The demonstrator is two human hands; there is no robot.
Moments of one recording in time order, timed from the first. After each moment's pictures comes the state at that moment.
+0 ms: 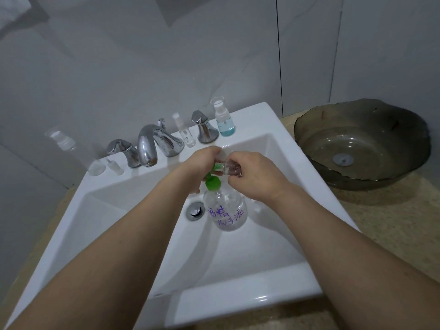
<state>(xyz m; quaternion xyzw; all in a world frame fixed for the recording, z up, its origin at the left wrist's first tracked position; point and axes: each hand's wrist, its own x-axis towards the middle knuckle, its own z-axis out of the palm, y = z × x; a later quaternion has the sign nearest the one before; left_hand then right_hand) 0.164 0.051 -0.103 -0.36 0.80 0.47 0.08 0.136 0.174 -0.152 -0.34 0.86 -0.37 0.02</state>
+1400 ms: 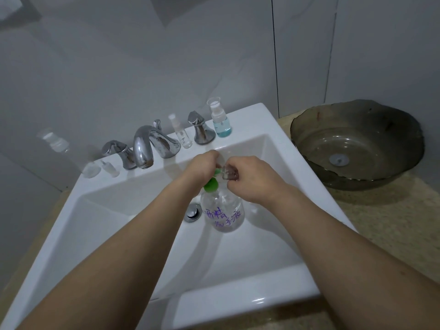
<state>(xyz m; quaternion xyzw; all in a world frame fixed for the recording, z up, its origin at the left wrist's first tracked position) 0.164 0.057 -0.112 -0.34 0.82 0.46 0.02 0.135 0.172 -0.157 -0.33 0.88 -0.34 0.05</state>
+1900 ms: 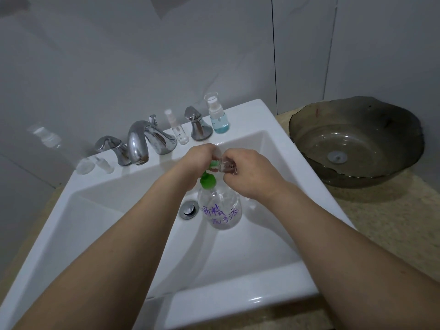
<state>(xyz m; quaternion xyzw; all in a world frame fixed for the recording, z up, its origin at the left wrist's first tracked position) 0.160 0.054 -0.106 -0.32 0.82 0.47 0.04 0.136 0.173 -0.153 -0.33 0.87 -0.37 0.01</state>
